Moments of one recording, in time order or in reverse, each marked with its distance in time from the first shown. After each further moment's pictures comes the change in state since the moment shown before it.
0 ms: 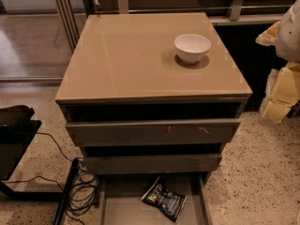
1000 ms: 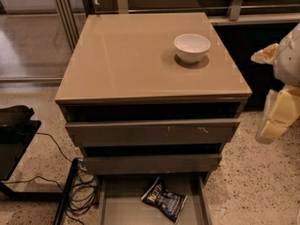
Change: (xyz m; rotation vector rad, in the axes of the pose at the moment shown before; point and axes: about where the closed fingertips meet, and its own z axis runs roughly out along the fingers) arm 0.007 0.017 0.030 -0.031 -0.074 -0.024
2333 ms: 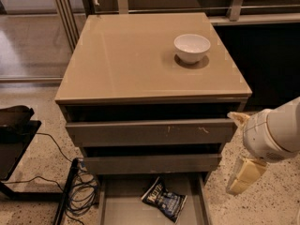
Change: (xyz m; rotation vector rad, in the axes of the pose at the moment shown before) arm 0.032 0.067 0.136 -0.018 -0.112 0.012
